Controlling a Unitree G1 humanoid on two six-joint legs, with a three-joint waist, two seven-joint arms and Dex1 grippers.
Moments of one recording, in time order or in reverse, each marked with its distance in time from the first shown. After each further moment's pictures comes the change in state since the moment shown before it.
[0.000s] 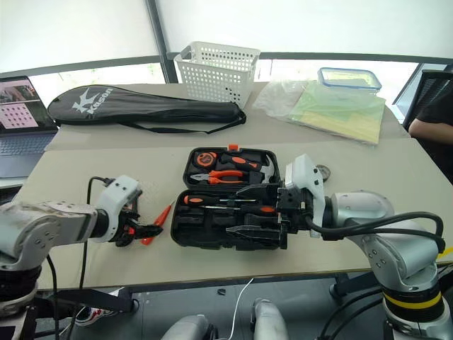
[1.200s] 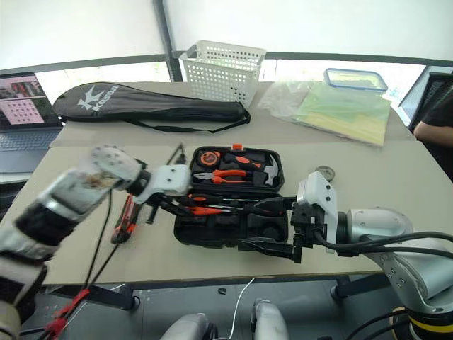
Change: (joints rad) left arm -0.440 -0.002 -0.616 0.494 0.536 -1.158 -1.022; right arm 0.187 -0.131 -0.054 -0.061 0.038 -0.044 -0.039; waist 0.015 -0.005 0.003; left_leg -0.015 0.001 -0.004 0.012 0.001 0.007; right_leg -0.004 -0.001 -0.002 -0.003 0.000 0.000
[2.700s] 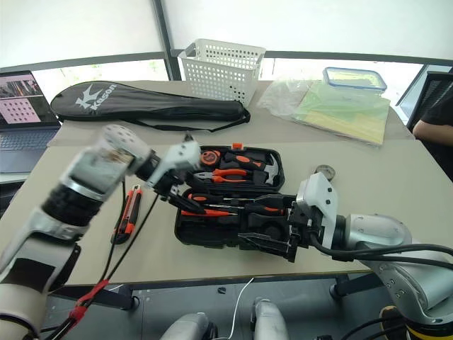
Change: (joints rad) left arm -0.029 -0.043 0.306 -0.010 -0.078 0.317 -0.159; right arm 0.041 0.034 -0.017 -0.031 0.020 -0.020 -0.106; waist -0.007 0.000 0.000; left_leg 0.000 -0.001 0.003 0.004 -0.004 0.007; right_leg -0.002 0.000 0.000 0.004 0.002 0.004
